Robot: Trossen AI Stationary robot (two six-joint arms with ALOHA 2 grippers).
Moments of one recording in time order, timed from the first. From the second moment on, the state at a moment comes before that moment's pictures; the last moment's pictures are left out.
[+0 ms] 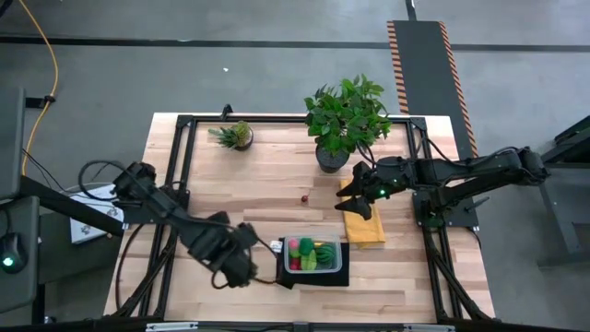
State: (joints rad) left arm -0.50 1.78 1.71 -1.51 -0.18 -1.08; right arm 0.05 1.04 0.76 -0.17 -0.13 0.66
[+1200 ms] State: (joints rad) left arm -0.83 1.19 0.80 -0.94 -0.12 -2.32; right arm 0.05 1.04 0.76 -0.13 -0.11 0.74
